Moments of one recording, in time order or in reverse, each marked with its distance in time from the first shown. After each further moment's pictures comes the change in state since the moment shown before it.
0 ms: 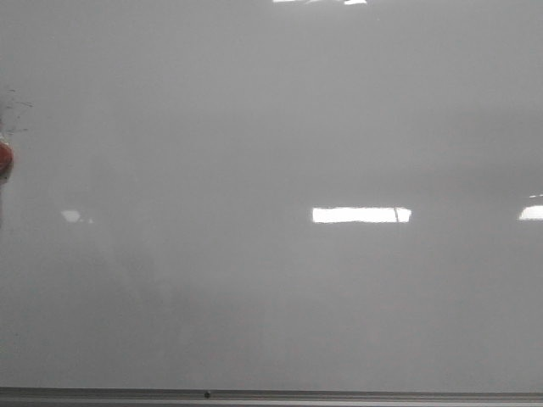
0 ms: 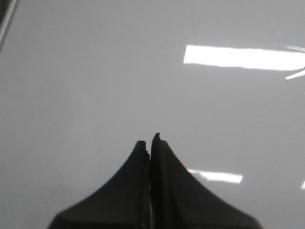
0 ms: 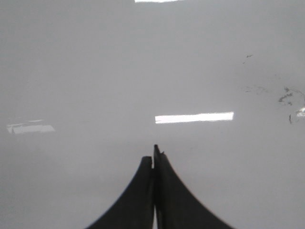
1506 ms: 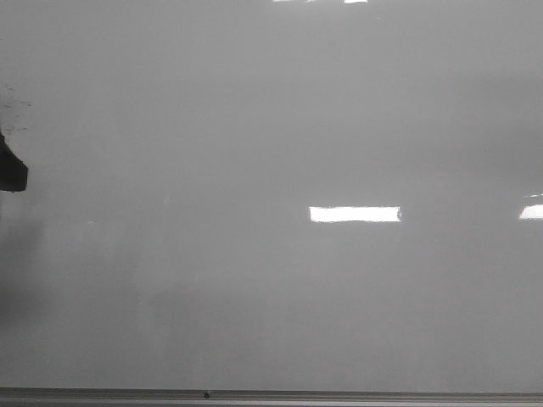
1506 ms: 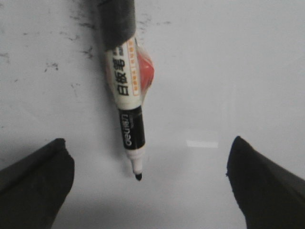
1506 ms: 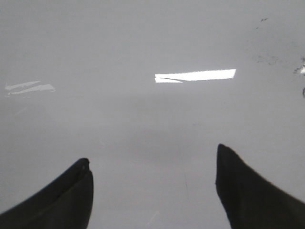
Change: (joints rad) left arm -0.209 1.195 -0.162 -0.081 -0.301 0.000; right arm 0.000 0.183 -0.085 0.000 0.061 0.000
